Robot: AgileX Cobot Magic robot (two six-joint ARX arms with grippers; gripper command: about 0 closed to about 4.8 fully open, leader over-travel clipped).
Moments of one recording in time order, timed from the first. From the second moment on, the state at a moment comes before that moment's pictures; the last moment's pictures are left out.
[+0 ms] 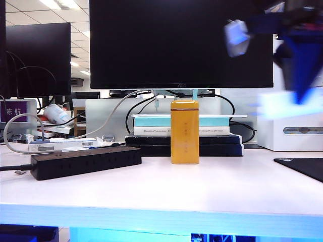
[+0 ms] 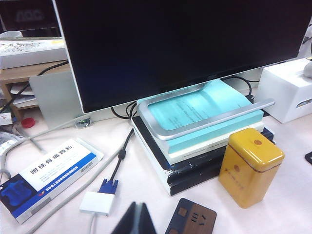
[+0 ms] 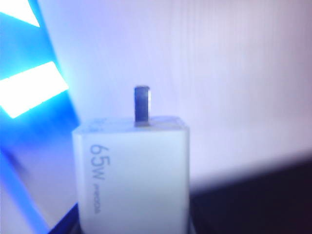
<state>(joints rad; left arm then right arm) -0.10 0.96 0.96 -0.19 0.36 0.12 0.36 1.53 1.37 -1.28 -0.16 -0.84</state>
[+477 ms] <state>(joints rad) -0.10 0.96 0.96 -0.19 0.36 0.12 0.36 1.53 1.37 -1.03 -1.06 -0.19</state>
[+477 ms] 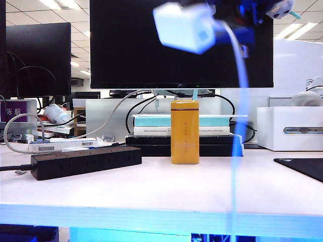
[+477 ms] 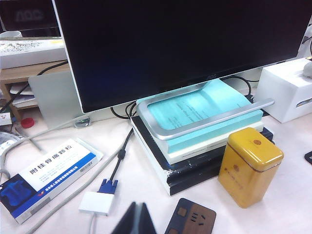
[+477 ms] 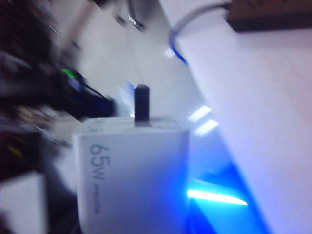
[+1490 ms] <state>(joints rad) -0.10 0.96 0.96 -0.19 0.36 0.12 0.36 1.53 1.37 -0.92 -1.21 2.00</state>
